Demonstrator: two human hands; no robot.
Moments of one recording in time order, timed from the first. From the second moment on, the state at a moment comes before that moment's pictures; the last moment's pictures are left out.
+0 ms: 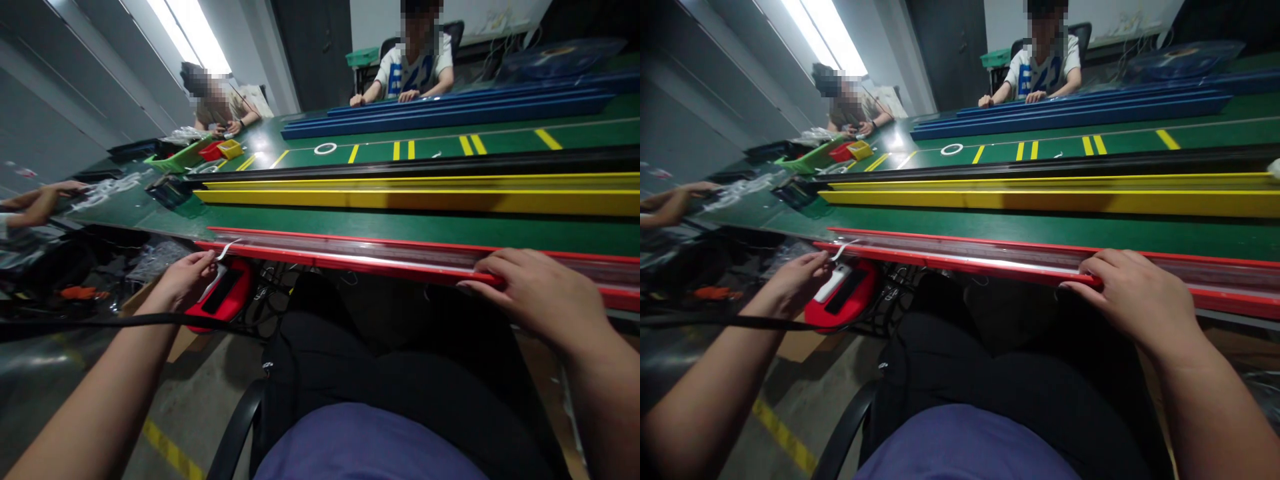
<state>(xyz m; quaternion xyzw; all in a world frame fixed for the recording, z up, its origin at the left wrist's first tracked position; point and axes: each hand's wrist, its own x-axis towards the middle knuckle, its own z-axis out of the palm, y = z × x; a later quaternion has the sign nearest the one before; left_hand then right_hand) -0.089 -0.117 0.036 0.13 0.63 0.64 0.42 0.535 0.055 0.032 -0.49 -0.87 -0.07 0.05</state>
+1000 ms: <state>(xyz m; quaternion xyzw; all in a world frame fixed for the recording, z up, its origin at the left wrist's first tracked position) 0.054 -0.124 0.000 0.24 0.55 0.55 0.58 0.461 0.011 0.037 -0.43 -0.82 -0.06 0.38</state>
